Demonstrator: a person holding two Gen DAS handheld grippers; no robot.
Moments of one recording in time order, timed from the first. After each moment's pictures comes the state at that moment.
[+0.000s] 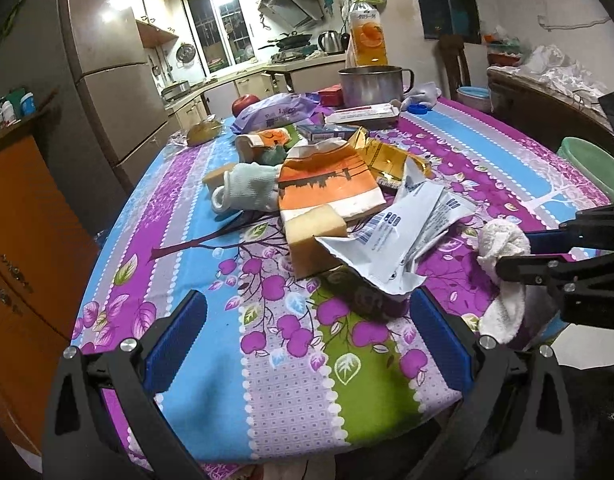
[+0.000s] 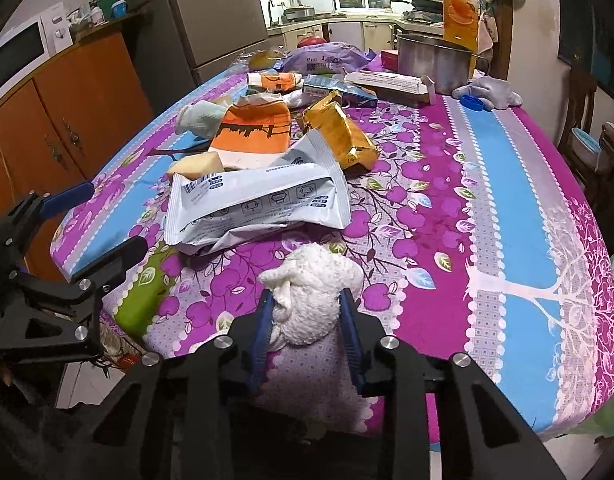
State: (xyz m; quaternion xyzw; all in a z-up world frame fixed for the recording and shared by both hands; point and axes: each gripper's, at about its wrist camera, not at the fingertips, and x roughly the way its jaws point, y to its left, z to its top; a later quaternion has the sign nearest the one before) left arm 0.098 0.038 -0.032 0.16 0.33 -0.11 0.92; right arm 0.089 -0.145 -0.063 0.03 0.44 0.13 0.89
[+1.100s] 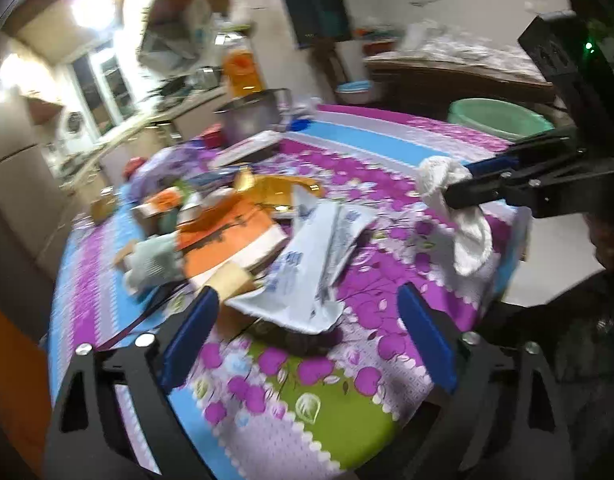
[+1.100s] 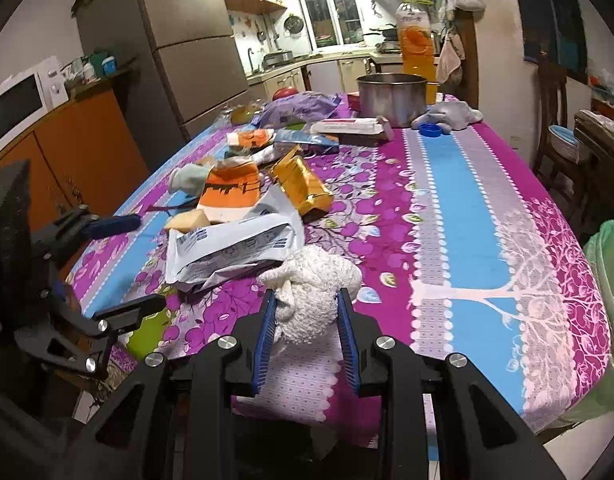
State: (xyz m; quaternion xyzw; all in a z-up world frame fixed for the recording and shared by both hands) left arm 0.103 0.022 -0.026 0.24 0.28 -0.34 0.87; right arm 0.058 -0.189 -0.039 0.09 0.36 0.10 0.92
